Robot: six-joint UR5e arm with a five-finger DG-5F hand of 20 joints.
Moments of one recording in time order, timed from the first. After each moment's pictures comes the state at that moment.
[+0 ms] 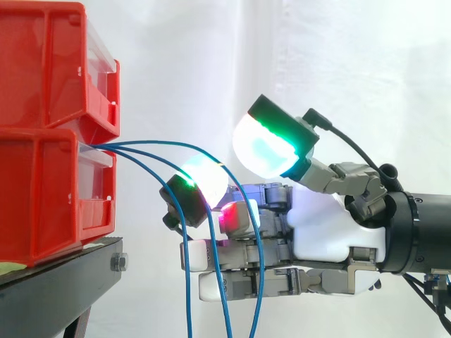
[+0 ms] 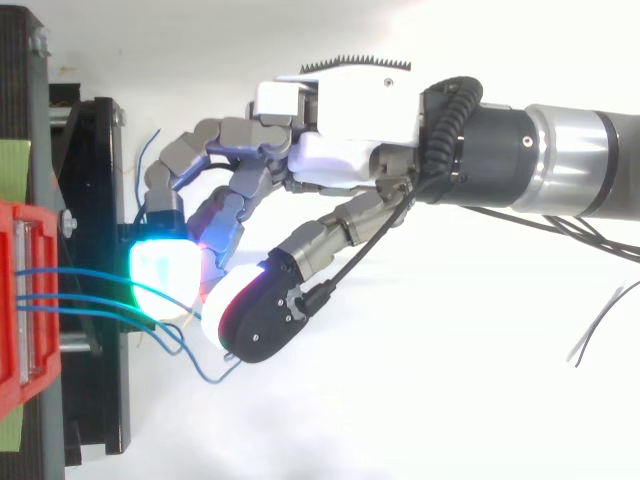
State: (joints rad) arm 0.07 -2.36 -1.20 -2.63 -1.49 0.13
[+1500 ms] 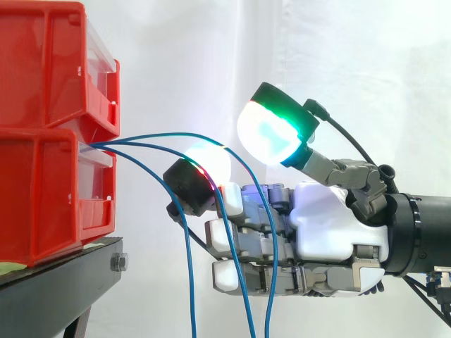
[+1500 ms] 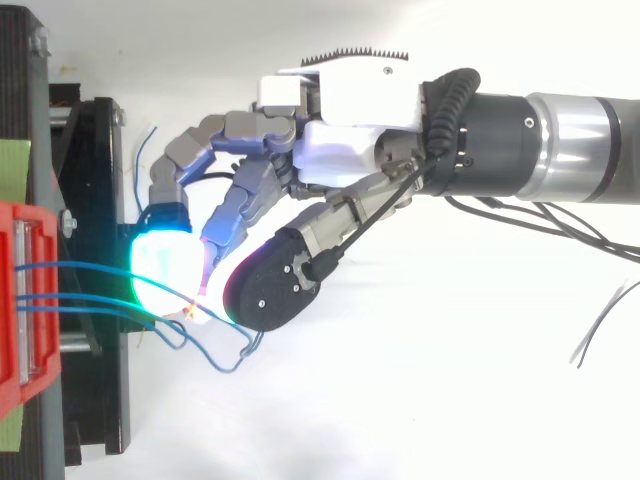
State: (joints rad) arm 0.05 -2.37 -1.20 -2.63 -1.54 0.27
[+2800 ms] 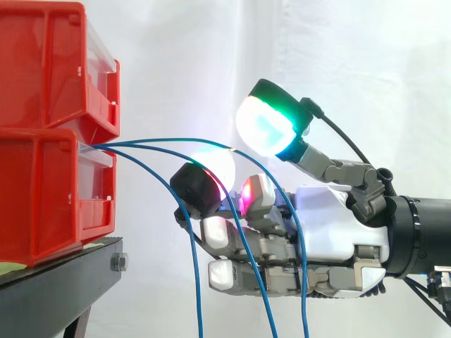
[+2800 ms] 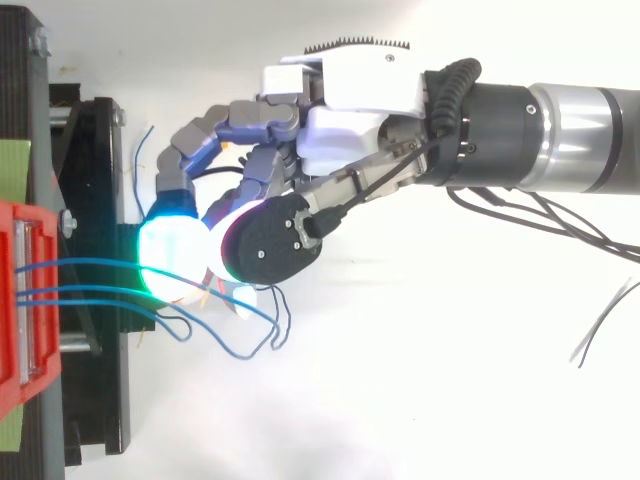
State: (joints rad) arm 0.04 -2.37 -1.21 -2.63 -1.56 0.33
